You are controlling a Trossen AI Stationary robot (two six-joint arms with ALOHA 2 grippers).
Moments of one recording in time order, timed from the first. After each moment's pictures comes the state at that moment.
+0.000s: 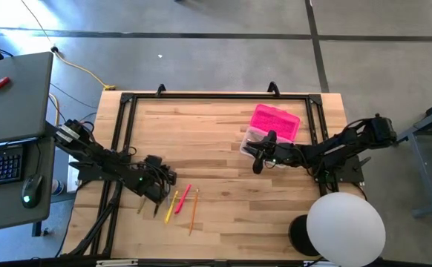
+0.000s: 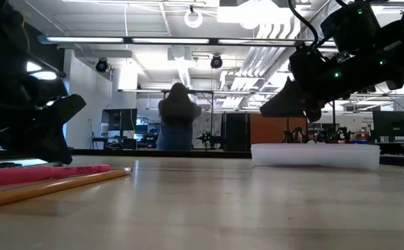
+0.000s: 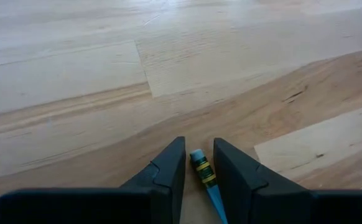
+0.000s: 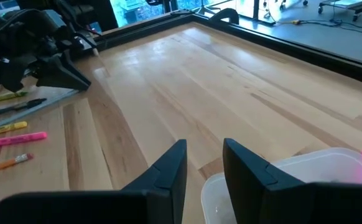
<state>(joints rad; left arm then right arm) -0.56 1.55 0.50 -0.49 -0.71 -1.86 0.03 1.41 0.28 0.81 0.43 0.34</state>
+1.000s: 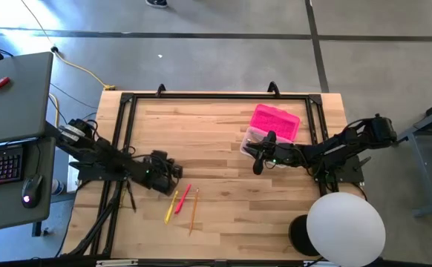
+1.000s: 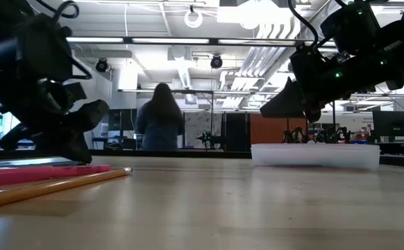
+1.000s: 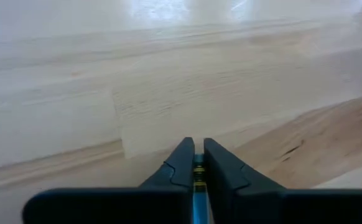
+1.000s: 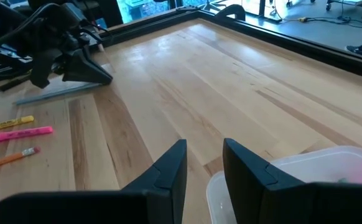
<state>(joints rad) -0.39 1.56 0.49 -0.31 -0.81 -1.66 0.03 1.41 0.28 0.80 0.41 0.34</state>
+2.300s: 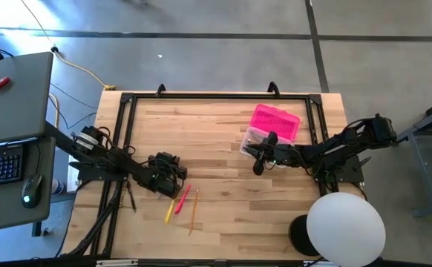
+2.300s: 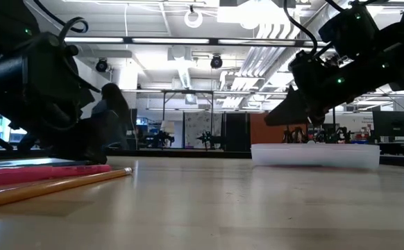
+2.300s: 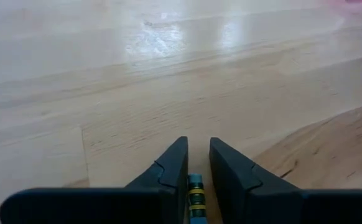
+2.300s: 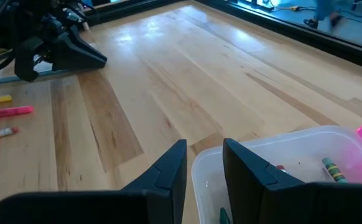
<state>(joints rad) -0.40 1.77 0.53 -0.18 -0.97 -1.58 0.03 1.41 0.28 0.72 0.43 0.34</state>
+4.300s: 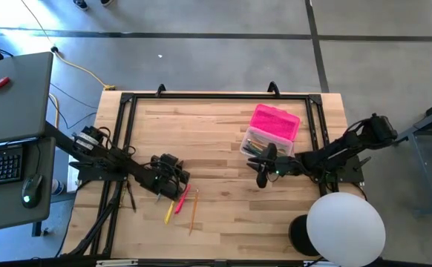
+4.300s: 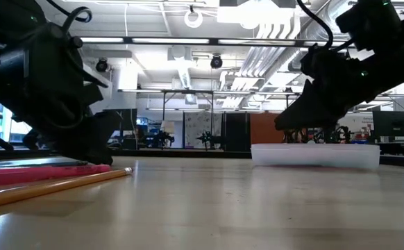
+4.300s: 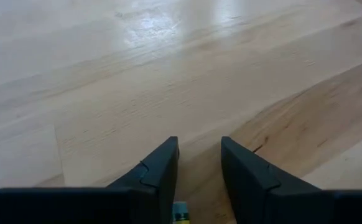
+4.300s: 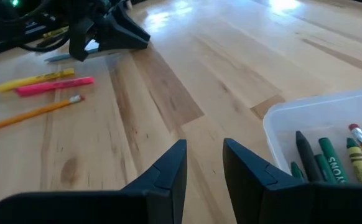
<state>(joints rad) -0.44 1.75 0.59 -0.32 -0.89 -1.54 0.22 1.41 0.28 0.67 0.46 0.49</state>
